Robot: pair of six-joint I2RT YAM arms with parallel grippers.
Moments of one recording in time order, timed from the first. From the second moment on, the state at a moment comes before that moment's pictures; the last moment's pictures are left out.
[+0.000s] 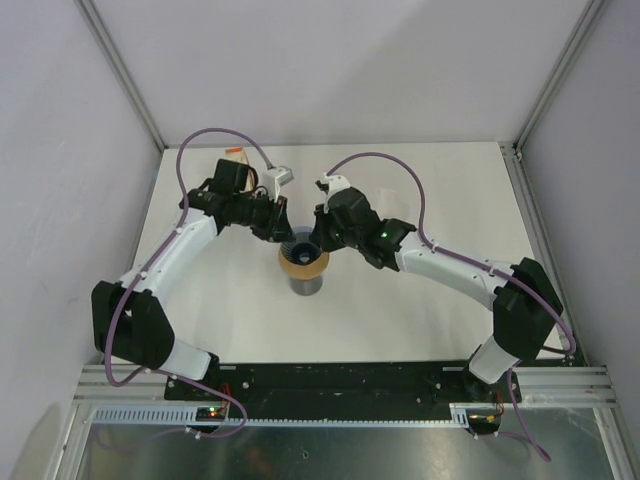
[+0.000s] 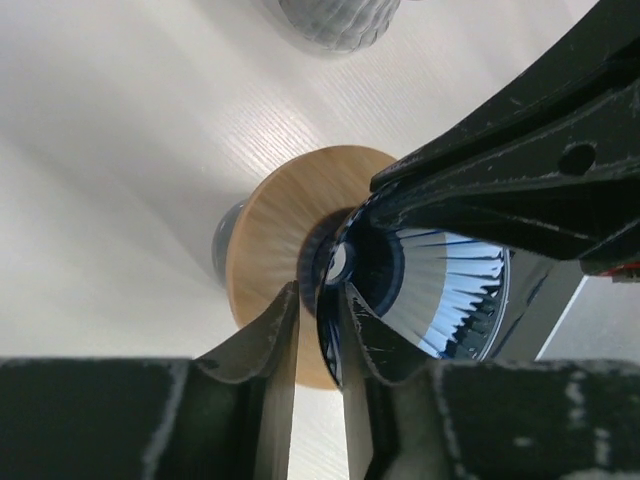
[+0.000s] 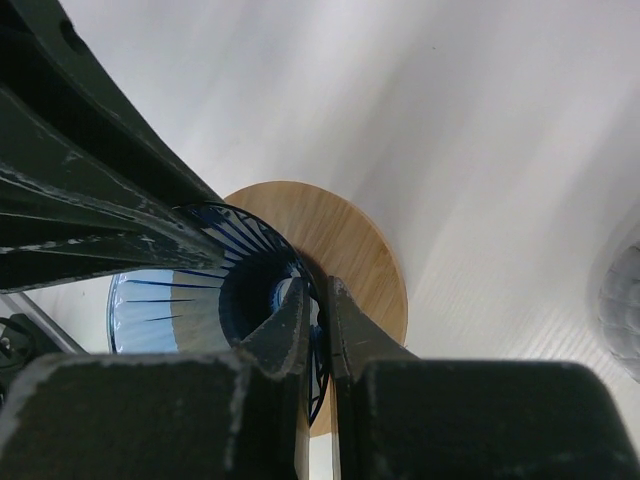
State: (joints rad) left arm -0.29 1.46 1.24 -0.70 0.67 0.11; right arm 0.86 1.62 1.28 -0.21 0.05 0.45
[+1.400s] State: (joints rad) left arm -0.27 1.44 1.46 -0.77 0.39 0.15; right arm 0.91 1.66 1.44 -0.48 0.16 0.35
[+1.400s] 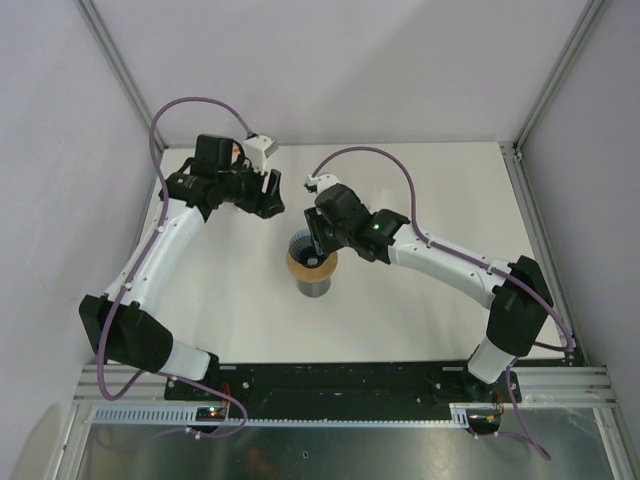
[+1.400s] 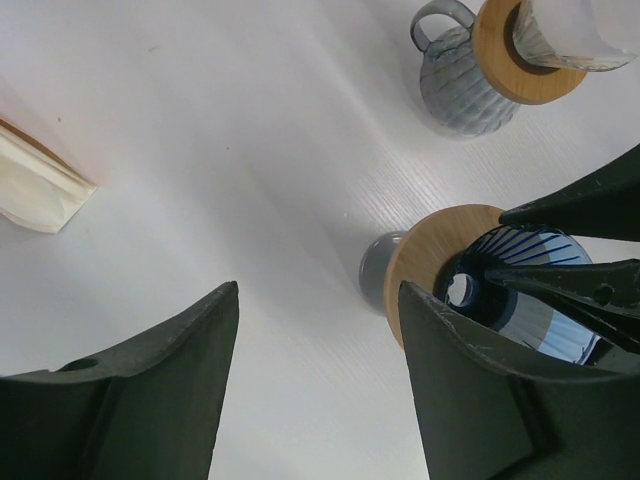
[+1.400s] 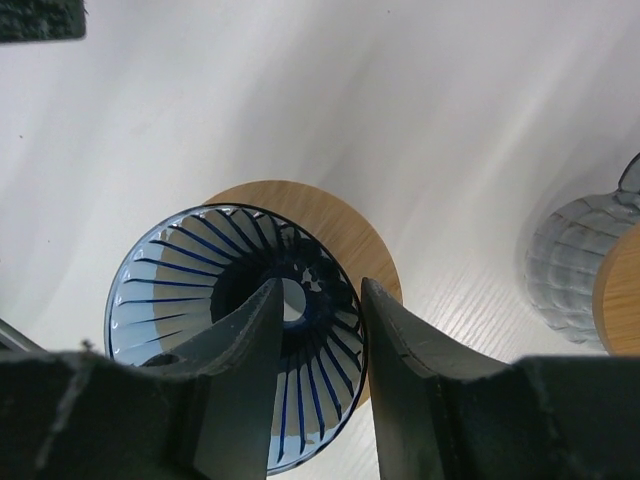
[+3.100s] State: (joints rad) left arm -0.18 1.95 1.63 -0.22 -0.33 0.27; right arm 0.82 1.15 1.36 -0.63 0.50 0.18
